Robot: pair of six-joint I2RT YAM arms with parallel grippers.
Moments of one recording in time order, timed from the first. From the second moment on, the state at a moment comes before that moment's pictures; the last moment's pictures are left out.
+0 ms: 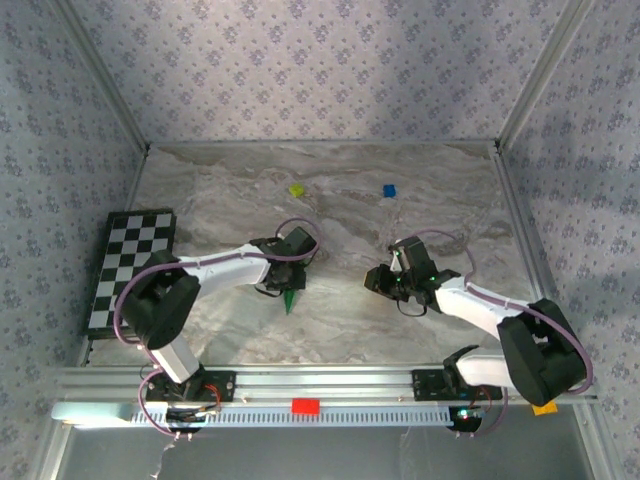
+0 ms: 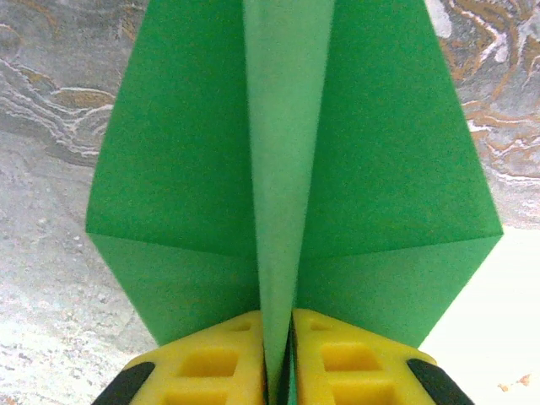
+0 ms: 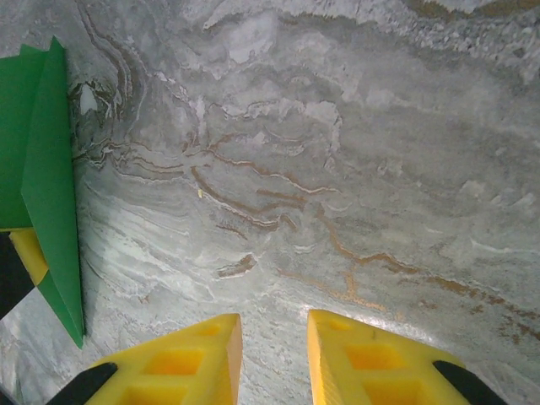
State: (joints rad) left arm -0.81 1.68 0.98 -0.58 -0.15 -0.74; right arm 0.48 1.28 0.49 -0.12 -0.31 0.76
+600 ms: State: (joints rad) left arm -0.83 1.75 1.02 -0.59 -0.17 -0.74; right arm 0.49 1.28 0.49 -0.11 -0.32 0.76
